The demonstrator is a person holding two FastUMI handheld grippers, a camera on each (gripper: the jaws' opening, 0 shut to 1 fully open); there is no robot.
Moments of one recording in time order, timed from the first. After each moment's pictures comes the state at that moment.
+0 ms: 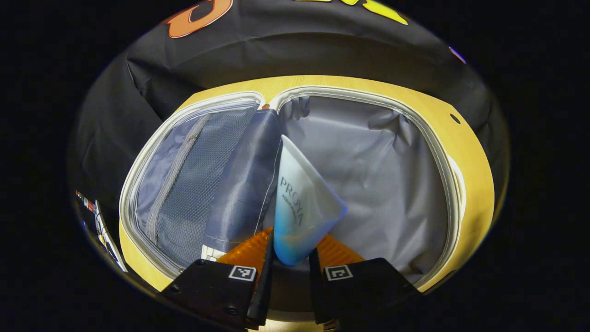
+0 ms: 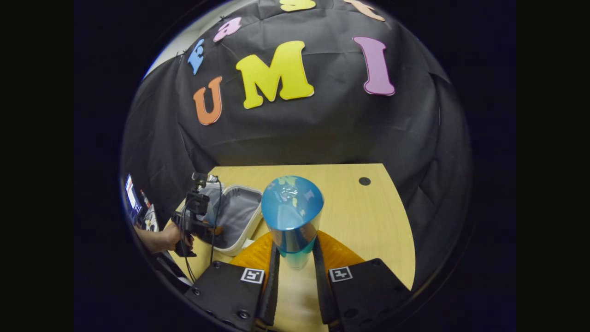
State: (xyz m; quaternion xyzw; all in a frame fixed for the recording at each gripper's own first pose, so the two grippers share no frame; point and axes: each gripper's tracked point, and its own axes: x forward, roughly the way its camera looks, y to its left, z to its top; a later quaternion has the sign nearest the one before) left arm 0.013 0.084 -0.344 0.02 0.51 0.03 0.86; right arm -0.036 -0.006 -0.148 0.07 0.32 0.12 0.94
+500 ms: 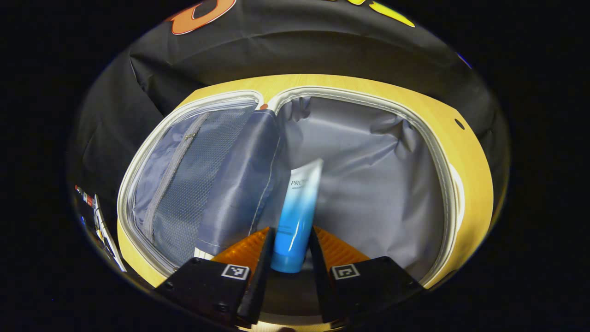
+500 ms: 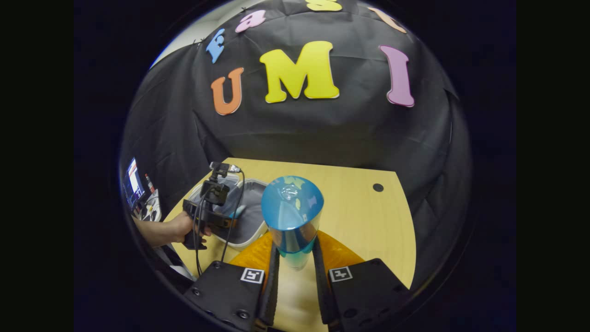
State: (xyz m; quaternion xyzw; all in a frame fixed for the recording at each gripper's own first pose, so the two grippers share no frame) left arm 0.020 0.067 -0.341 0.00 0.51 0.02 0.86; right arm -0.049 0.041 -0.138 0.03 0.32 0.17 0.93
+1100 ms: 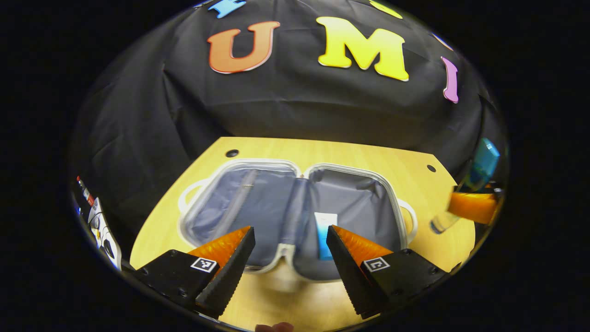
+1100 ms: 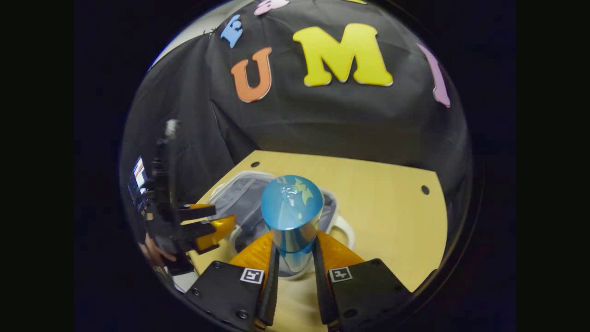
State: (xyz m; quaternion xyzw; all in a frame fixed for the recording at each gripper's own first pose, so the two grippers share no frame) left arm -0.027 0.146 -0.202 -0.02 0.33 0.04 0.94; right arm 0.002 0.223 -0.195 0.05 0.37 0.25 0.89
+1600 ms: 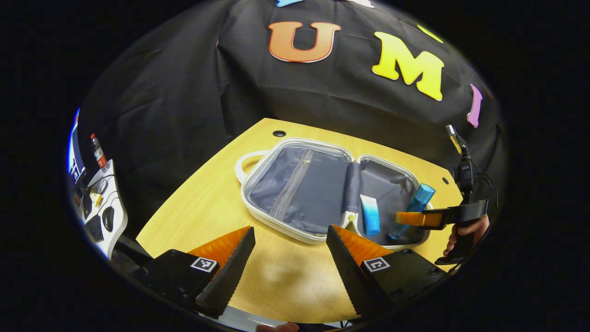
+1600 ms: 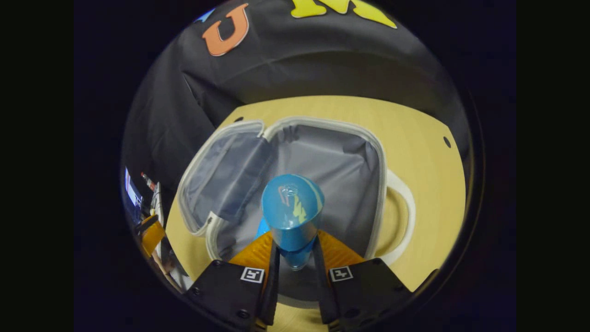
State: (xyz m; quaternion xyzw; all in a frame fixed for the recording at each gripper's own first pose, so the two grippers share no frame) left arm -0.097 0.240 -0.221 -0.10 0.36 0.10 0.92; right arm 0.011 0.274 -0.329 0.07 0.51 0.18 0.83
